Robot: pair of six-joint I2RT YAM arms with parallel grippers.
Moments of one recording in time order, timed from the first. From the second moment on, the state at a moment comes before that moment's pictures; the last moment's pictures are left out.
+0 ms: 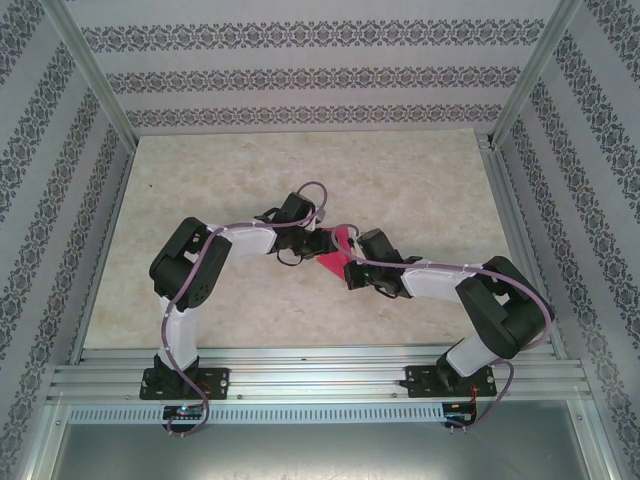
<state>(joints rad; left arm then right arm) -0.60 2.01 1.20 -0.11 0.50 -0.74 0.61 1.55 0.61 0.02 -0.14 0.35</state>
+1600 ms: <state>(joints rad) -0.61 2.05 1.24 -0.14 0.49 -0.74 0.40 1.66 0.72 0.12 -0.50 0.52</state>
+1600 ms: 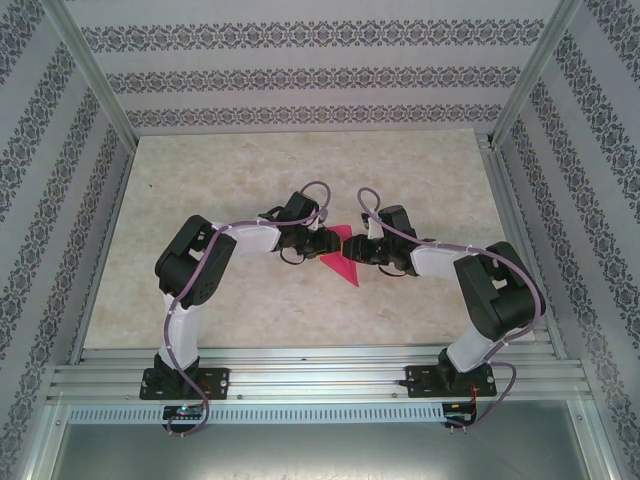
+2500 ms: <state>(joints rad) -0.62 2.05 1.25 -0.15 0.49 -0.73 0.36 1.72 0.73 0.12 -0.51 0.51</state>
